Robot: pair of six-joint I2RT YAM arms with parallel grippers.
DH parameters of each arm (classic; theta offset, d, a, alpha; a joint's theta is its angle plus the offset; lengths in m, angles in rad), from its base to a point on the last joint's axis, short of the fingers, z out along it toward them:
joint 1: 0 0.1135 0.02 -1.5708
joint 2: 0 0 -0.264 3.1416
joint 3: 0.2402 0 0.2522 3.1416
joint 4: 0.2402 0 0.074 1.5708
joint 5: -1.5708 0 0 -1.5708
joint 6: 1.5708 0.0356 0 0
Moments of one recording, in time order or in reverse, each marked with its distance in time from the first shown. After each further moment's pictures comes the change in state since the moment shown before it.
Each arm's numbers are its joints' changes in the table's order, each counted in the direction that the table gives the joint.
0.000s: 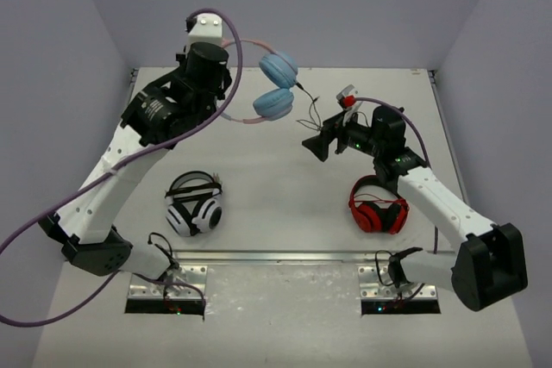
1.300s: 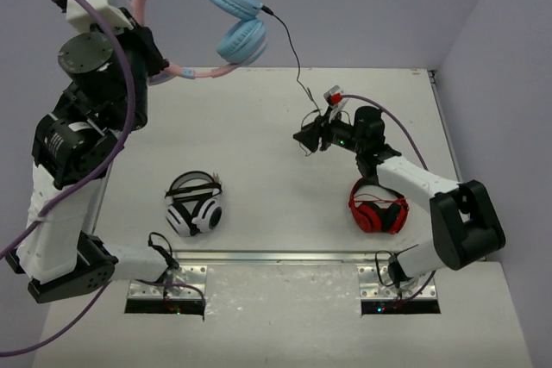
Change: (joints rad) left arm 0.000 -0.147 0.256 -0.134 0.108 0.008; right arm 0.030 0.269 0.006 -0.357 0.031 0.139
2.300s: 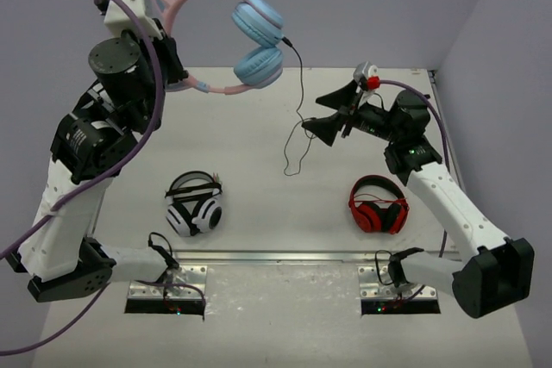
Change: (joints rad) left arm 0.000 -0.035 -0.121 -0.051 -0.113 0.057; right arm -0.076 -0.298 0.121 0.205 0.199 0.010
